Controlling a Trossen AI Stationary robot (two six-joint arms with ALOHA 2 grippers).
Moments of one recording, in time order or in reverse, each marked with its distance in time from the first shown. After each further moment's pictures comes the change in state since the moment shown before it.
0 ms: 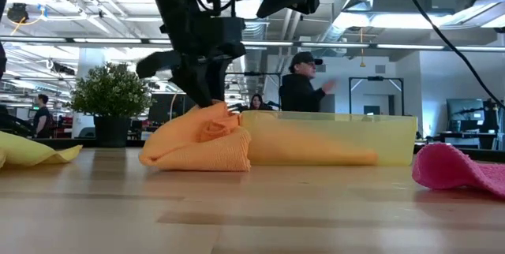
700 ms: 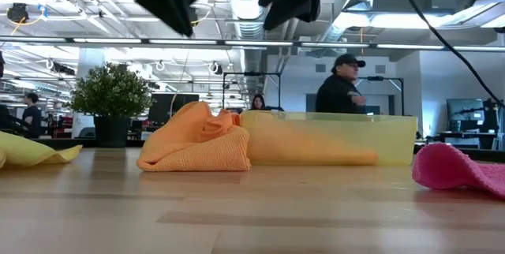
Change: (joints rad) left arm 0.001 -0.412 -0.001 -0.206 0.081 -0.351; right arm 0.020 -0.001 -0.069 0.020 -0.004 -0.095
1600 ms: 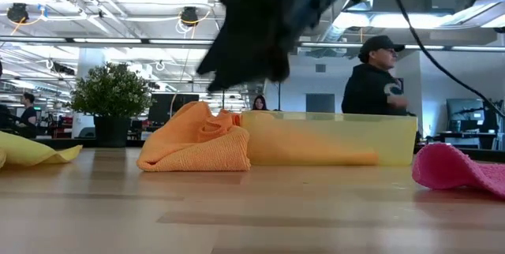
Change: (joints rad) left arm -0.132 -0.337 -0.006 -0.129 -0.054 -0.358; right arm 0.098 0.155 -0.326 0.742 0.116 -0.013
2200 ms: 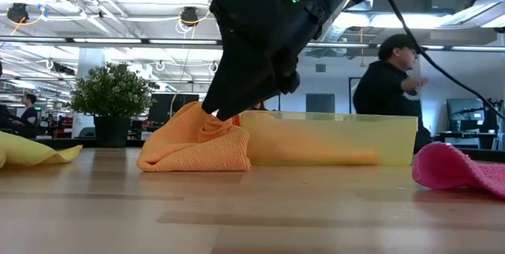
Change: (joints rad) left arm -0.002 0.000 0.000 -0.022 0.007 0.001; right arm 0.022 0.065 0.059 -0.130 0.141 0.073
